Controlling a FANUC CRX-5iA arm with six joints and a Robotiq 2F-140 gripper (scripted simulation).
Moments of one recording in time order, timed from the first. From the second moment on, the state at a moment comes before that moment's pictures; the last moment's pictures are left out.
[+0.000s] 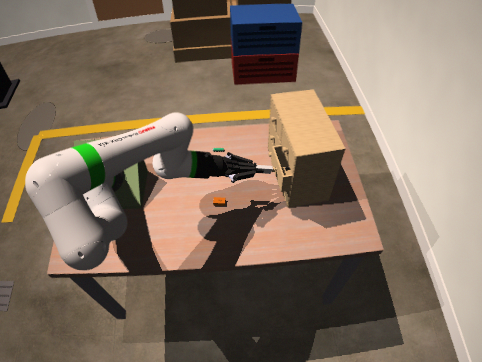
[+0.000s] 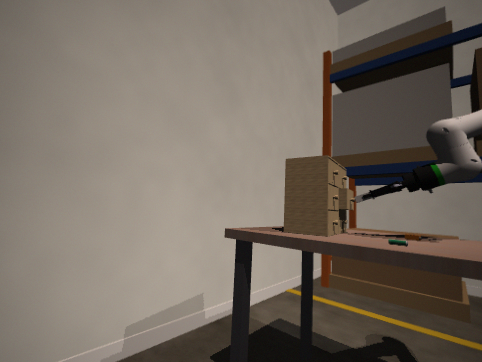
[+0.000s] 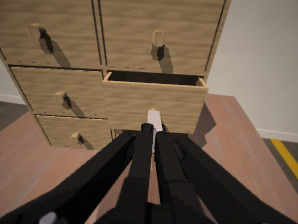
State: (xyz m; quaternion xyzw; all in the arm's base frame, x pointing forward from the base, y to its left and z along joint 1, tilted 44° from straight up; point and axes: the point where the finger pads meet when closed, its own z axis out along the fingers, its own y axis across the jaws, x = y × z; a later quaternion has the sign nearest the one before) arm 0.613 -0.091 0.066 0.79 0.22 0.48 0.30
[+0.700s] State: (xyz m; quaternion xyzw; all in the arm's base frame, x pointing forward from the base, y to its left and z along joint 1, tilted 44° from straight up) arm 0.639 -0.092 0.063 0.79 0.22 0.48 0.30
